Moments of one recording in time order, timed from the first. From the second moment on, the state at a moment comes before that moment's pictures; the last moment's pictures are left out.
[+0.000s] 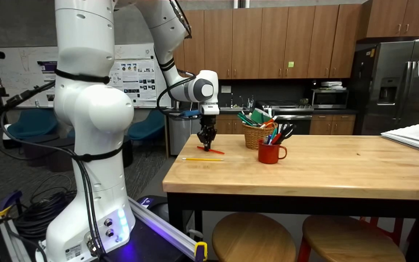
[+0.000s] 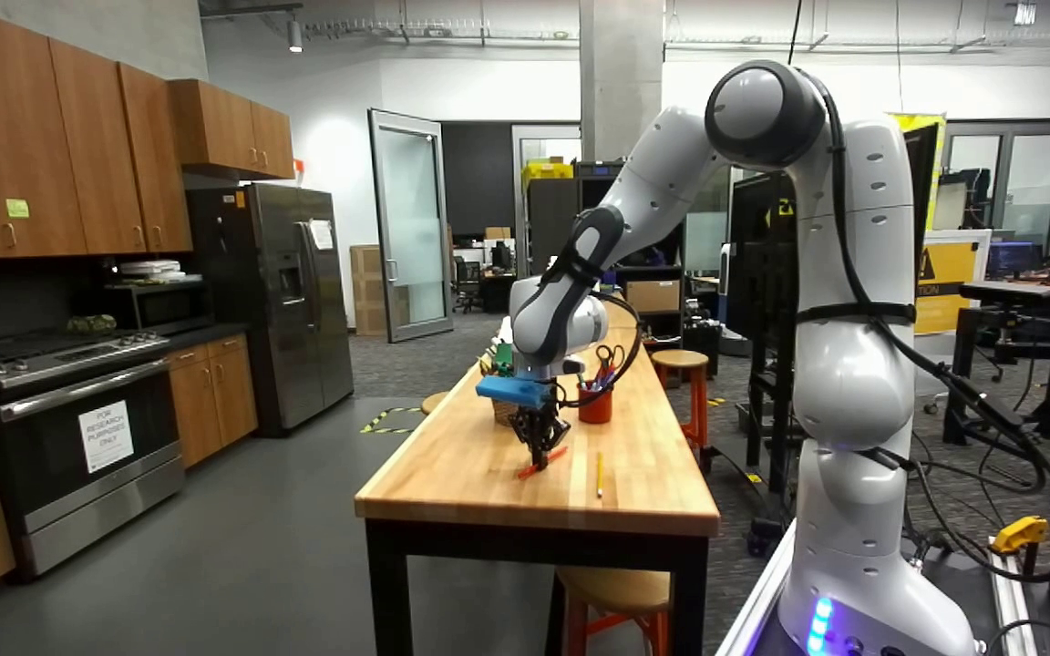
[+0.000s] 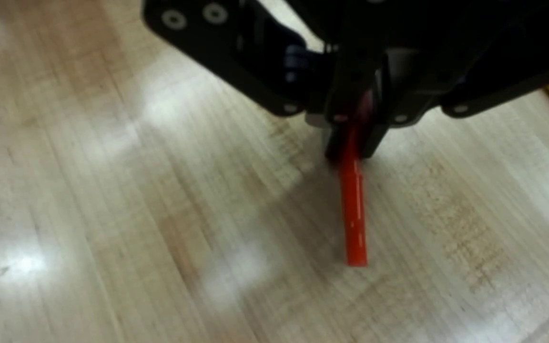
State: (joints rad) arm 0.01 0.09 0.03 -2.44 0.01 2.52 1.54
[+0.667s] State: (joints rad) arm 0.03 0.04 0.03 -2.43 -0.06 2.54 1.38
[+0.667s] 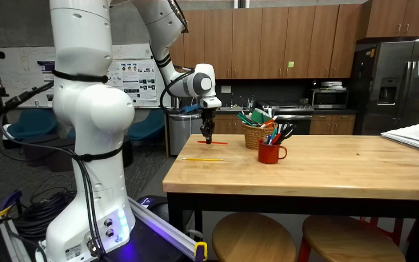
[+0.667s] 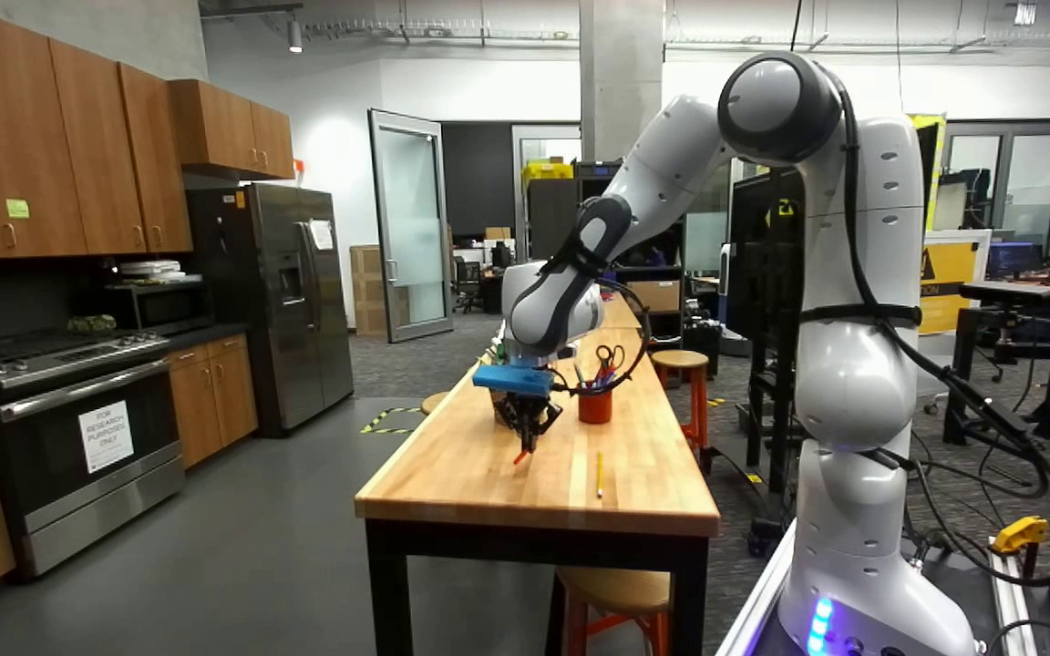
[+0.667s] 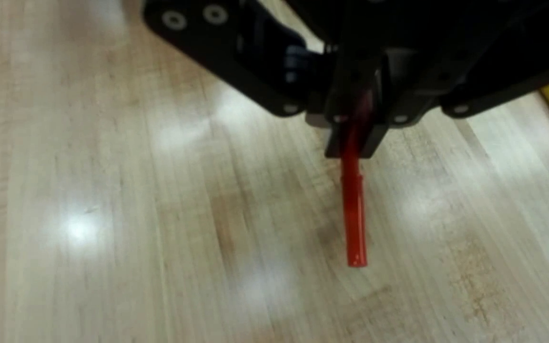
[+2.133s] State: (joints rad) arm 0.03 0.01 0.03 -2.37 0.05 2.43 0.02
